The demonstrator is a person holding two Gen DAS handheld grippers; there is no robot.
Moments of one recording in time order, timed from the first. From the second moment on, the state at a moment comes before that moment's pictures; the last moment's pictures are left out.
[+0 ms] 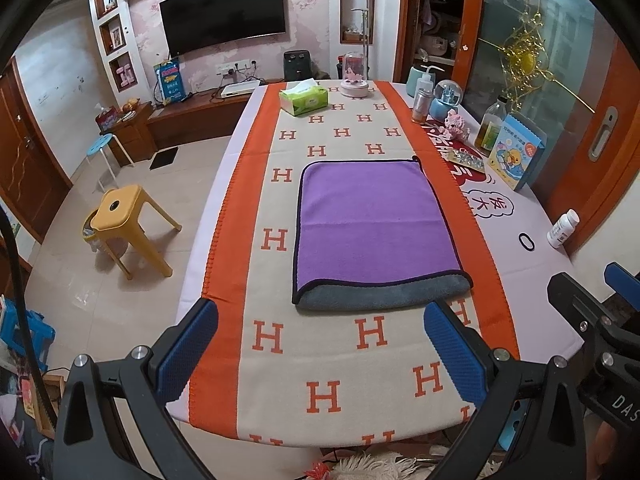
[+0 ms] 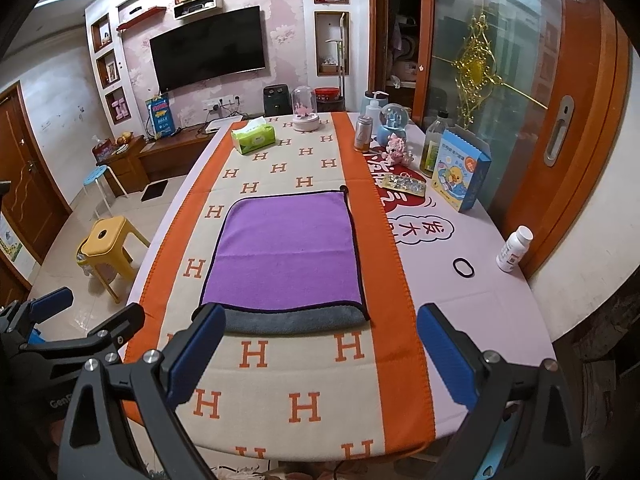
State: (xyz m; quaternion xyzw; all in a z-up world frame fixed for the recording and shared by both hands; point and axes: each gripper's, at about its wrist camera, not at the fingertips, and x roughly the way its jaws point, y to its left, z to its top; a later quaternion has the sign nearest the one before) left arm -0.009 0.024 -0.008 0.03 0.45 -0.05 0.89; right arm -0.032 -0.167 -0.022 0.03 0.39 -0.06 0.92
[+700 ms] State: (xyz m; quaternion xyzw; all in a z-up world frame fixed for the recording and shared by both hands) left arm -0.009 0.040 -0.022 0.01 0.46 -0.08 0.88; right arm -0.048 -0.154 -0.039 0.03 0.41 -0.08 0.91
